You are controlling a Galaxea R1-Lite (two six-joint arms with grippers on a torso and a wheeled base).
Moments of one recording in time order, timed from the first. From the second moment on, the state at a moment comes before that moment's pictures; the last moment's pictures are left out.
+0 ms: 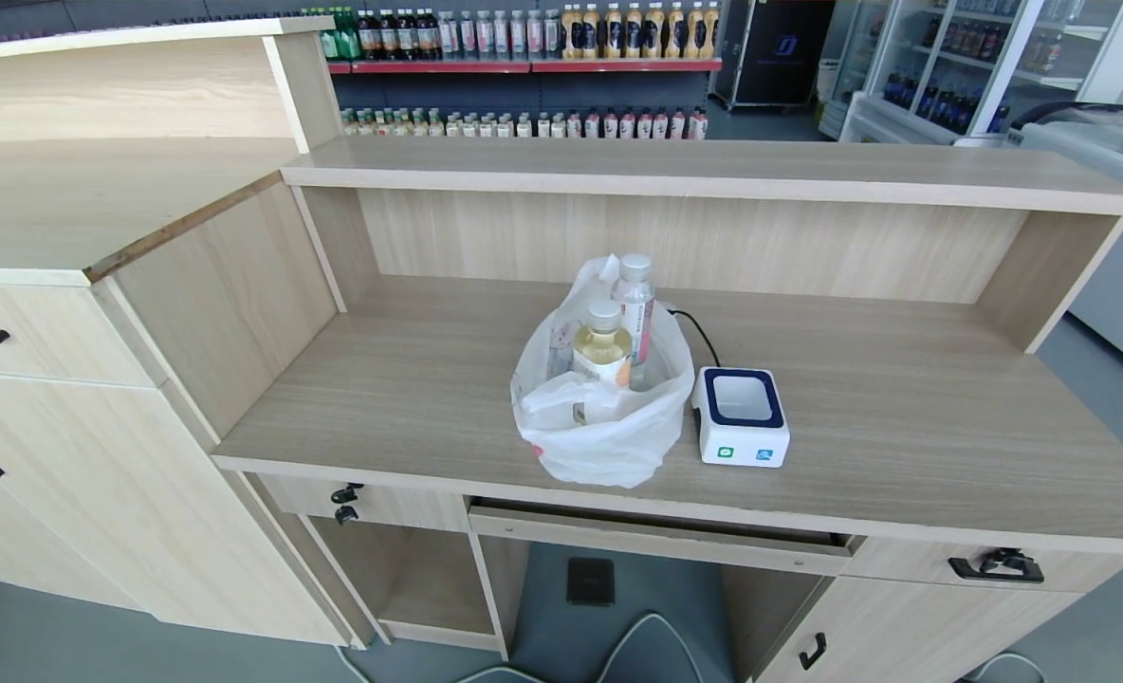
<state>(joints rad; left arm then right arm) 0.00 0.00 0.00 0.00 -0.02 0.00 -0.08 0.10 0.00 -0.10 0.00 -0.16</state>
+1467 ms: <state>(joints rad) 0.00 0.00 0.00 0.00 -0.02 0.00 0.00 0.00 0.00 0.00 0.02 -0.03</state>
